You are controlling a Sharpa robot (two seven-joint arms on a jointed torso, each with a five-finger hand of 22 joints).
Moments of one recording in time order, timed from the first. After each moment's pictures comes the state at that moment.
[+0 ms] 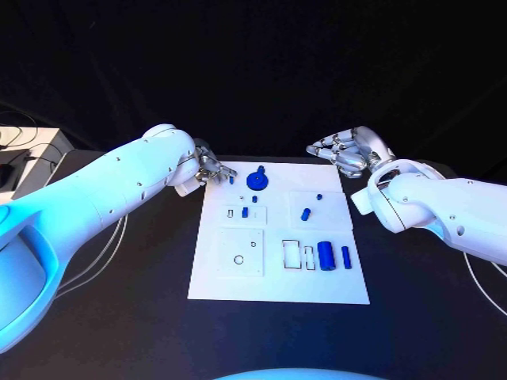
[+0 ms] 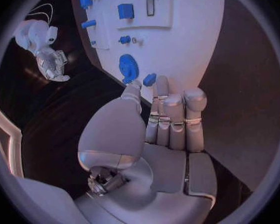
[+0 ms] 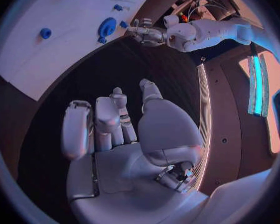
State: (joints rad) left arm 1.30 -0.29 0.10 0.71 -0.99 0.13 -0.45; left_hand 1.26 -0.03 -0.09 0.16 0.30 1.07 0.07 0.26 0.39 1.25 -0.01 0.57 0.35 1.35 -0.06 1.15 0.88 0.13 1.25 -0.07 1.05 1.16; right arm 1.25 -0.86 -0.06 1.46 -0.76 -0.65 0.08; right_hand 1.10 0.01 -0.16 0.02 0.54 1.03 0.12 0.09 0.27 1.13 0.03 0.98 1.10 1.45 -0.06 1.12 0.99 0.06 1.47 -0.07 1.30 1.31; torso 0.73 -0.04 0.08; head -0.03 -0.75
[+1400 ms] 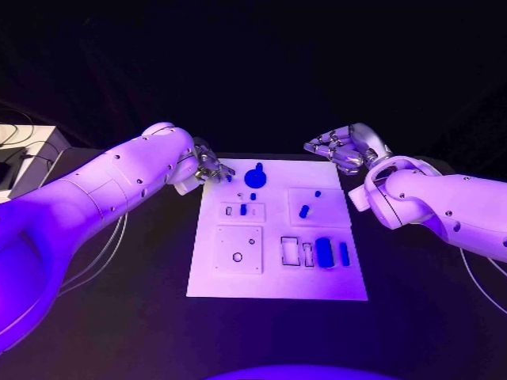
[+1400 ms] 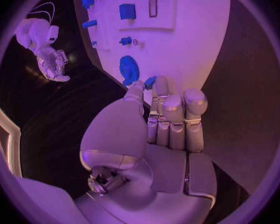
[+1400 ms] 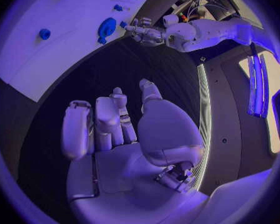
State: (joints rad) left arm 1.30 -0.28 0.10 0.68 -0.97 0.14 -0.44; left_hand 1.29 0.02 -0.07 0.12 0.30 1.10 0.06 0.22 0.44 1.27 -0.02 0.57 0.35 1.37 -0.08 1.17 0.92 0.11 1.27 -0.08 1.07 1.19; right arm 1.25 -0.86 -0.06 1.46 -0.76 -0.65 0.08; right_hand 1.11 0.01 -0.16 0.02 0.54 1.03 0.12 0.09 0.27 1.13 0.03 0.98 1.10 1.45 -0.06 1.12 0.99 0.06 1.47 -0.07 1.30 1.31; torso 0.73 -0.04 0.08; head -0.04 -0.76
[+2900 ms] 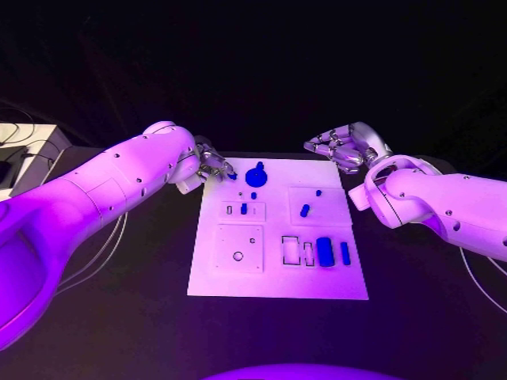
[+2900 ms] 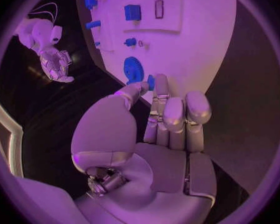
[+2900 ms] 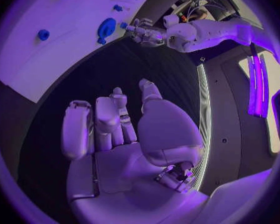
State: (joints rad) left arm 1.30 -0.29 0.09 0.72 -0.96 0.13 -0.43; left_hand 1.18 -0.12 0.42 0.01 0.56 1.14 0.05 0.21 0.45 1.35 -0.04 0.53 0.35 1.41 -0.09 1.21 1.06 0.07 1.31 -0.11 1.15 1.25; right arm 1.25 -0.85 -0.06 1.46 -0.76 -0.65 0.08; right_hand 1.11 0.01 -0.16 0.02 0.55 1.03 0.12 0.09 0.27 1.13 0.03 0.98 1.10 1.45 -0.06 1.12 0.99 0.06 1.47 -0.07 1.30 1.31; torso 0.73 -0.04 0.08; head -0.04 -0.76
